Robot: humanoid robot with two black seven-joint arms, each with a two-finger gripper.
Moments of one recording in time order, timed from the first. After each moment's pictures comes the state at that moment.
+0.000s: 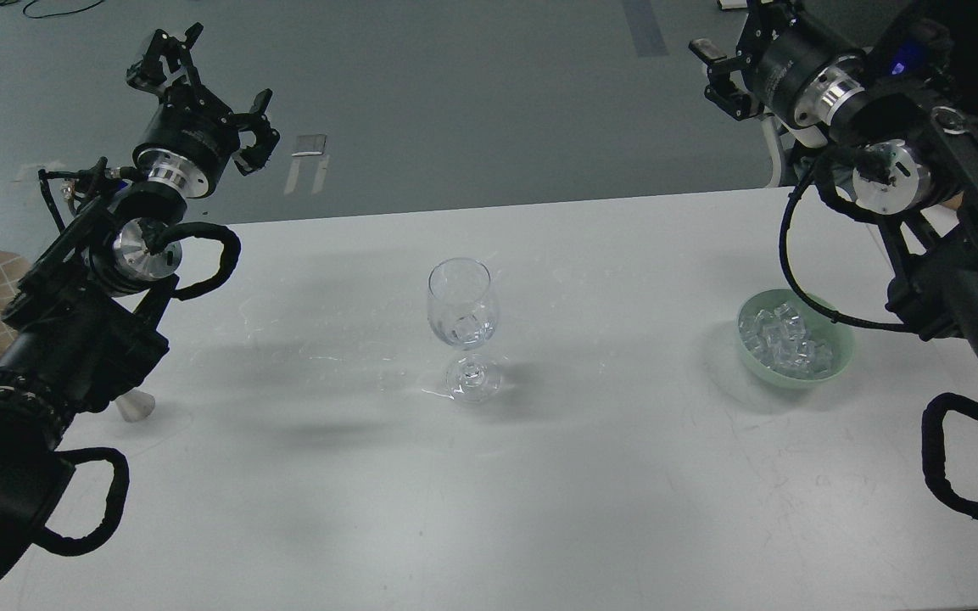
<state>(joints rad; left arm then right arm) -0.93 0.24 -0.98 -0.46 0.19 -0.32 -0.21 0.85 -0.16 1.28 0.82 -0.78 0.24 -0.06</state>
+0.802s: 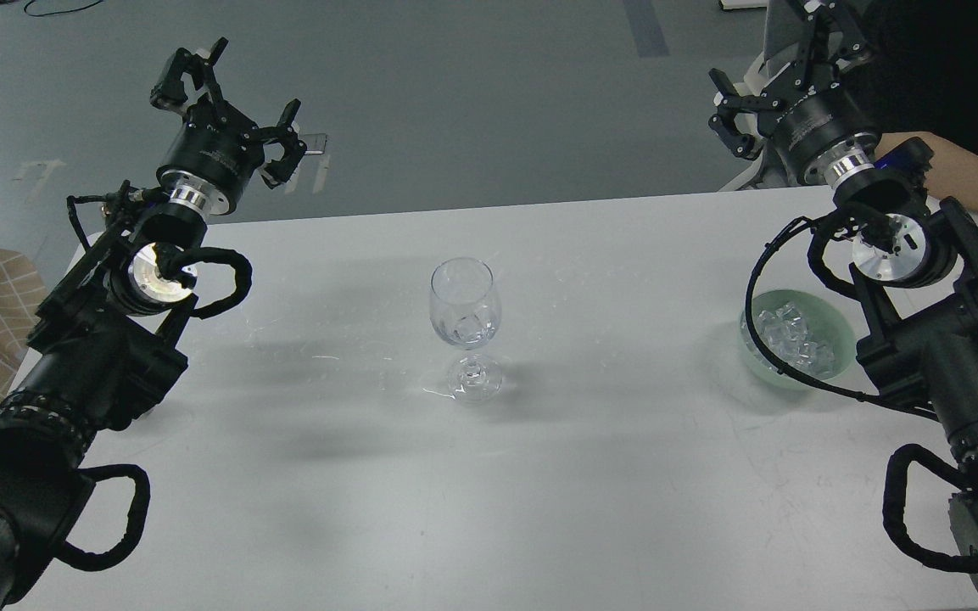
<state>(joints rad) -0.88 0.19 -1.05 -0.47 0.17 -0.45 -0.21 0.71 -0.08 1.51 0.81 -0.57 0.36 0.01</state>
